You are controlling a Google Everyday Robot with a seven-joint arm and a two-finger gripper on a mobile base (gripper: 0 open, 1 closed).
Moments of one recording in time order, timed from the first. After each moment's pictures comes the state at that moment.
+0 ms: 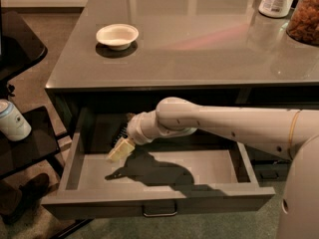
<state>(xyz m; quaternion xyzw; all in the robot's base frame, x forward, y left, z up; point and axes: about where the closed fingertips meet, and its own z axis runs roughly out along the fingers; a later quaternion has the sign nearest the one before) 0.582 0.130 0.640 -0.55 0.70 0.25 0.36</state>
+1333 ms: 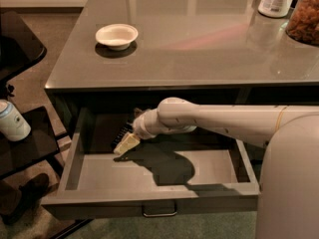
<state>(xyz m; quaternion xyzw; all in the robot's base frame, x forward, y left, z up) 0.632 0.115 0.613 -0.55 0.72 0.20 0.38</state>
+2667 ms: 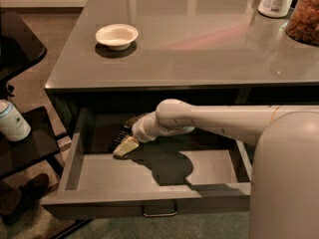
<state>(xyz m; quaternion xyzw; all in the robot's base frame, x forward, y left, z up) 0.625 0.115 0.591 -0.56 0.72 0.22 0.35</state>
